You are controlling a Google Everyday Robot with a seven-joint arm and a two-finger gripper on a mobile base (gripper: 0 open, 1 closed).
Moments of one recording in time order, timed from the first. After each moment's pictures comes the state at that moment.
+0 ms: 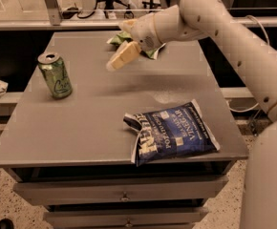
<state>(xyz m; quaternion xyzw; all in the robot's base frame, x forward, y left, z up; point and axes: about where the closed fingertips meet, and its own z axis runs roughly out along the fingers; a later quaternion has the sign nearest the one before) 0.697 0.047 0.916 -0.58 0.61 0.28 0.46</state>
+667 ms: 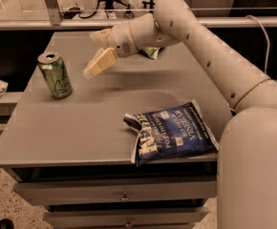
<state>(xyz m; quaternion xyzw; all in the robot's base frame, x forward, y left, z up) 0.671 0.123 0.903 -0.60 0.56 0.39 0.42</state>
